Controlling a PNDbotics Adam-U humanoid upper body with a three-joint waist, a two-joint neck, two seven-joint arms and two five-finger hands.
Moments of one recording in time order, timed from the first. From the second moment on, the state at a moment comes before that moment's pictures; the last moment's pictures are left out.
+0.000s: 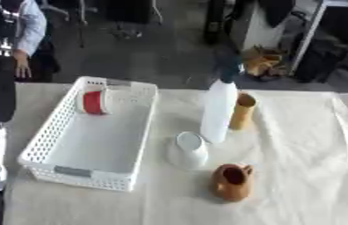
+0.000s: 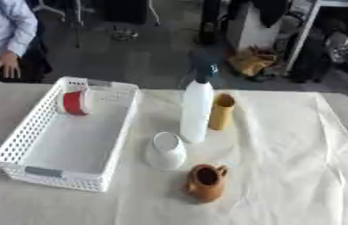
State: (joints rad) left arm -0.52 0.23 0.06 -1.99 0.78 -0.31 -0.42; right arm -0.62 -1.02 0.15 -1.99 0.64 0.28 0.38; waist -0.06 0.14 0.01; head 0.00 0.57
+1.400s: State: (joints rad) left arm -0.51 0.23 0.04 -1.99 0.78 -0.30 -0.48; right arm -0.98 -0.77 0.58 -1.90 0.58 0.53 0.69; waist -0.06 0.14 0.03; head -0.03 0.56
